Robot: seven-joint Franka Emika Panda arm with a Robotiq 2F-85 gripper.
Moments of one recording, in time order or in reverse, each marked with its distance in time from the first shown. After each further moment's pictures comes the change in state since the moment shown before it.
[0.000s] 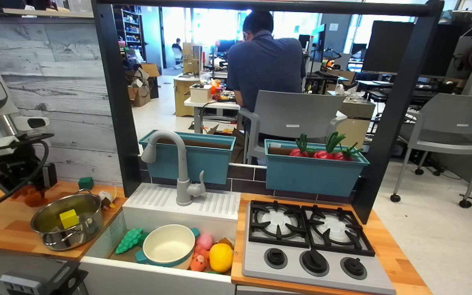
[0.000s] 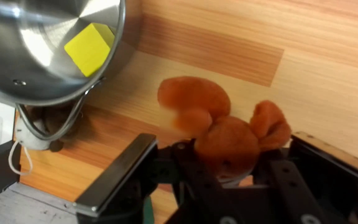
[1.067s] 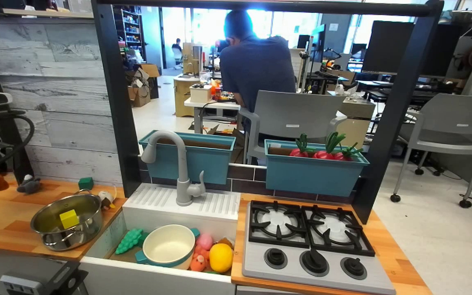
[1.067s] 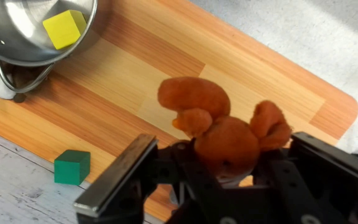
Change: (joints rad) arm -0.016 -0.214 0.095 -0.225 0.000 0.071 -0.199
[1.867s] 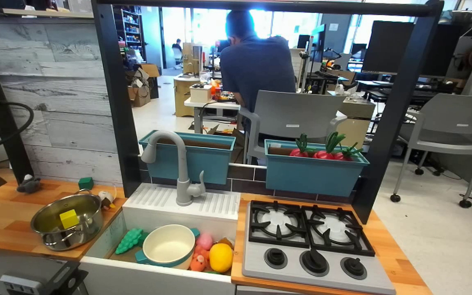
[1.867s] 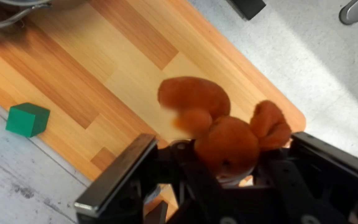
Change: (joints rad) arm 0.016 0.005 0.064 0.060 -0.063 -0.092 -0.140
